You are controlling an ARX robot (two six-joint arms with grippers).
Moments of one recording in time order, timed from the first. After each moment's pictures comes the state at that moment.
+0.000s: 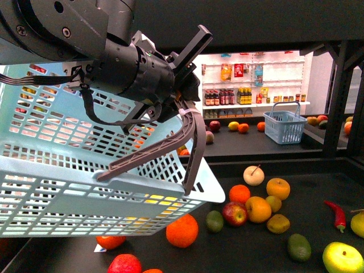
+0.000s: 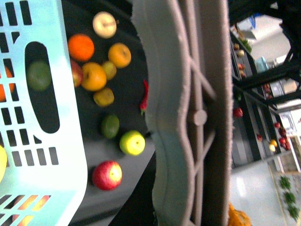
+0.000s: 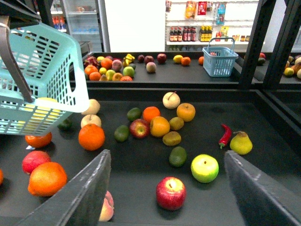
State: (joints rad) left arm -0.41 1.92 1.53 0.11 0.23 -0.74; right arm 0.00 0.01 0.02 0.00 0.00 0.00
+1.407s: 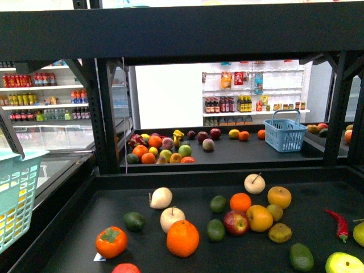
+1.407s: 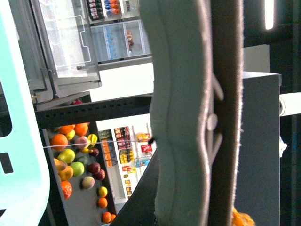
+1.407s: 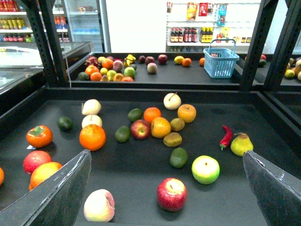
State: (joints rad) left arm 0.26 2.00 1.32 0.89 0.01 -1.43; right arm 0.00 0.00 0.02 0.00 0.00 0.00
